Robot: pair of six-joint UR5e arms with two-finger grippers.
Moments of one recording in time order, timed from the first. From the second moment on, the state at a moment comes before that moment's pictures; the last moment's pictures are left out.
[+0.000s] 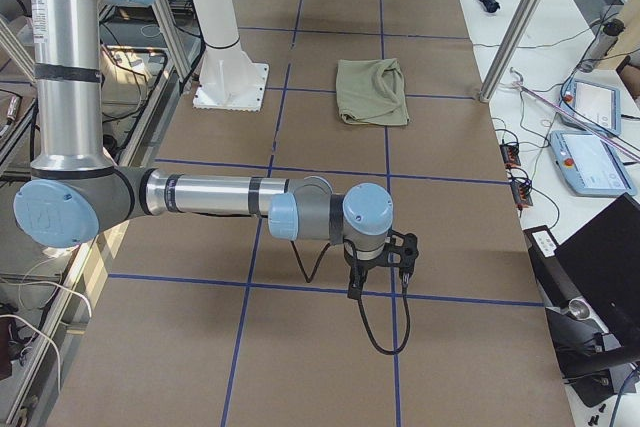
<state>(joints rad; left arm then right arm) -1.55 -1.58 -1.58 -1.55 -2.27 0.27 1.62 -1.61 1.65 -1.56 2.39 0.22</state>
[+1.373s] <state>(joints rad) -1.55 -1.58 -1.59 -1.55 -2.34 -0.02 1.61 -1.61 1.67 -1.57 2.33 0.22</state>
